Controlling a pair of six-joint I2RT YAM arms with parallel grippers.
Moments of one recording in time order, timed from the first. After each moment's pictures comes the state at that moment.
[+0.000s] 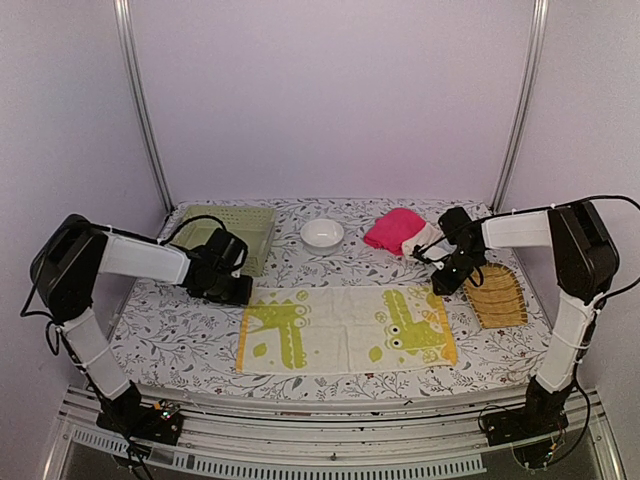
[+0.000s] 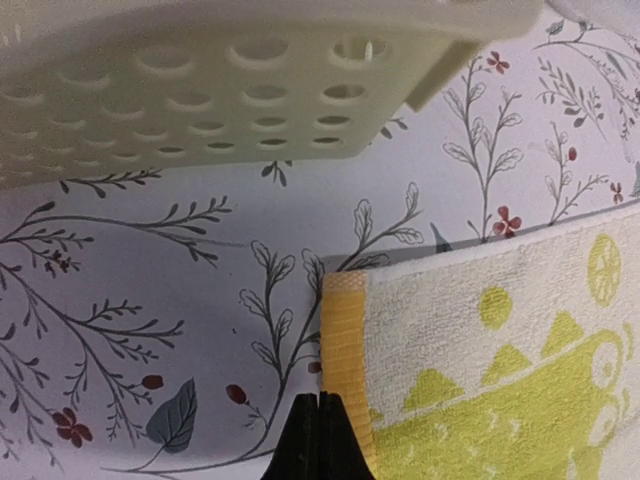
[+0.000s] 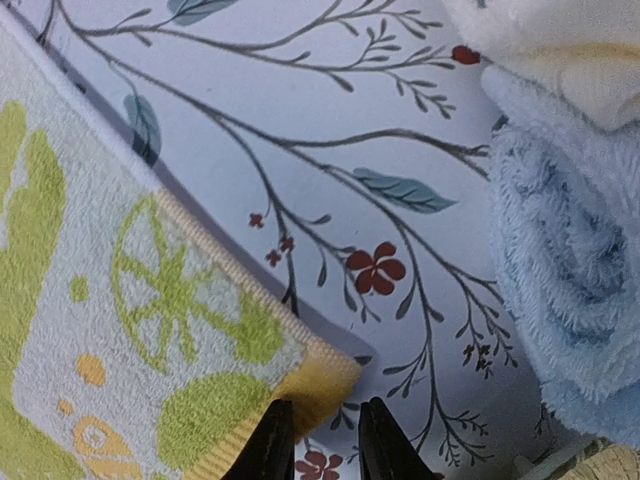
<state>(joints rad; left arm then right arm) -0.53 1.74 0.90 -0.19 -0.14 -0.38 0.33 1.89 1.19 -0.55 -0.01 -0.44</state>
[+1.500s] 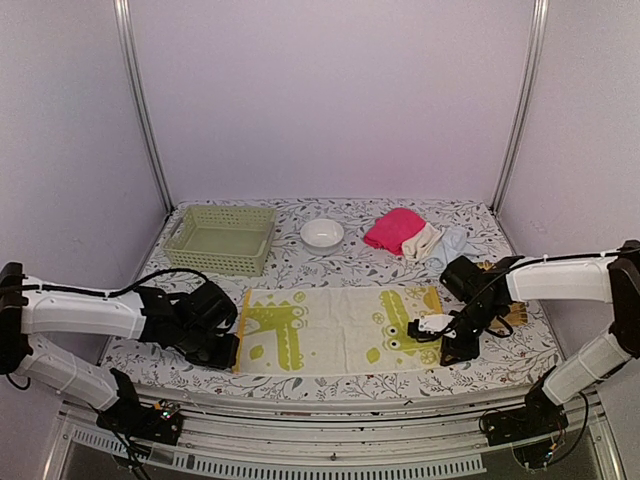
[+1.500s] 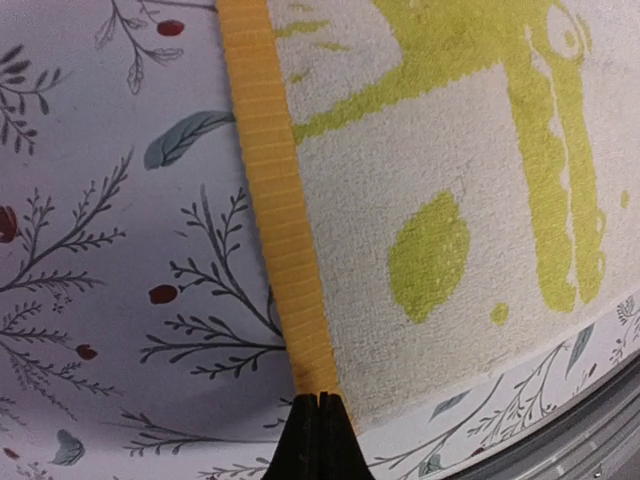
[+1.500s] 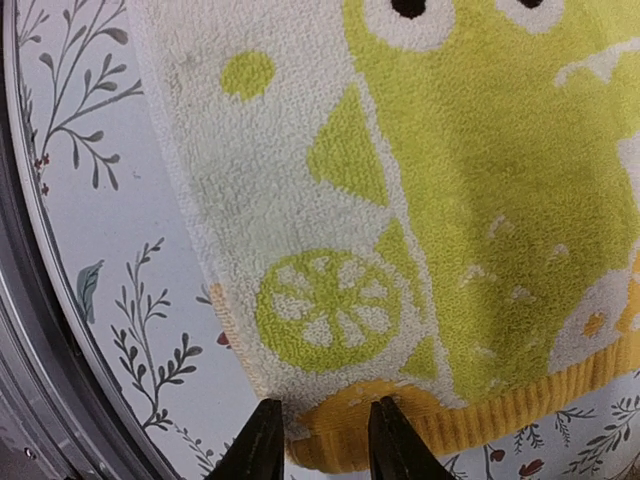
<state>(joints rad) -0.89 1.28 0.56 -0.49 -0.05 -0.76 0.60 1.47 0.74 -0.74 -0.20 -0.71</state>
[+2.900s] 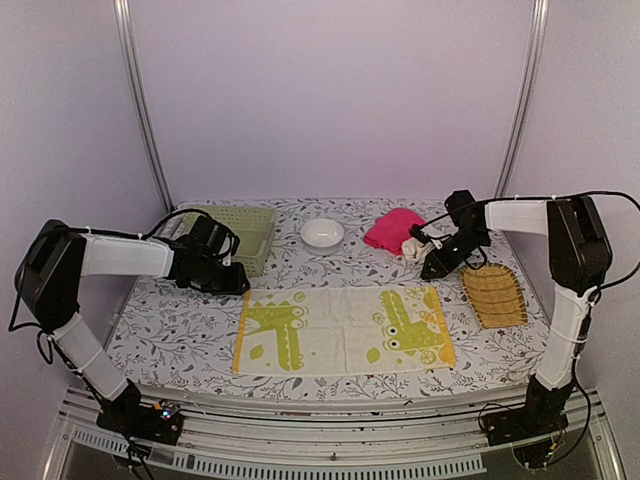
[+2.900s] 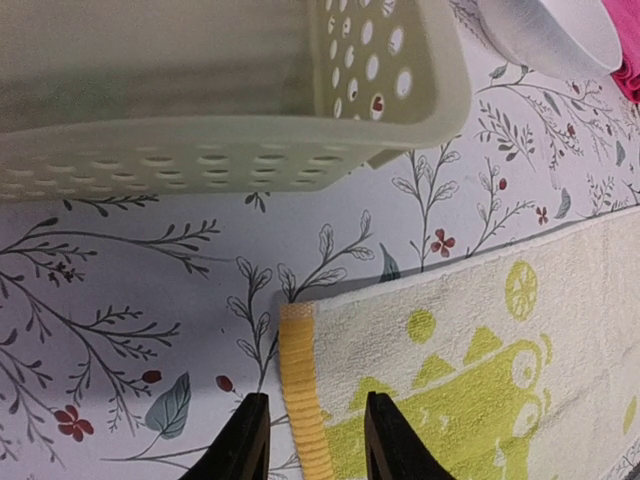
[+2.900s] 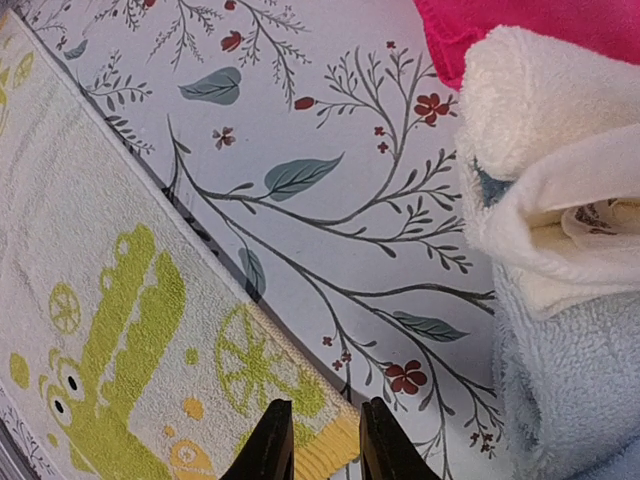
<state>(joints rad) -0.46 1.64 0.90 -0.22 0.03 -0.40 0.25 1.96 1.39 -0.67 -0.37 -0.43</state>
